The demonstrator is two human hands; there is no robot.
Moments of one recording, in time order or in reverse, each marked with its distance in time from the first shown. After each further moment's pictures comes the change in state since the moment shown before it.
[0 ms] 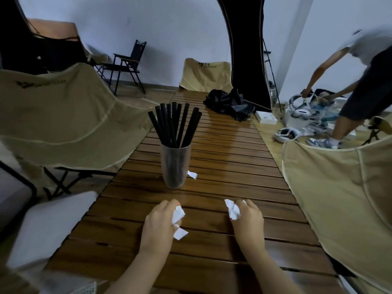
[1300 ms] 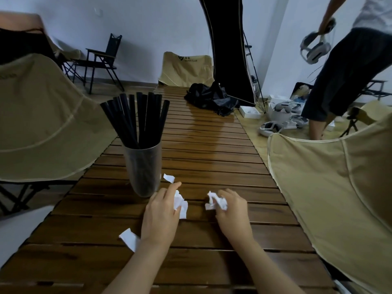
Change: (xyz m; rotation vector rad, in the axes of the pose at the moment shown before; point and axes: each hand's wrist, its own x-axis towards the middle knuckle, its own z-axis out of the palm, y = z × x) left_hand 0.057 0.053 0.042 -0.142 0.163 0.084; right_hand 0.044 0.016 0.004 0.267 -0.062 -0.058
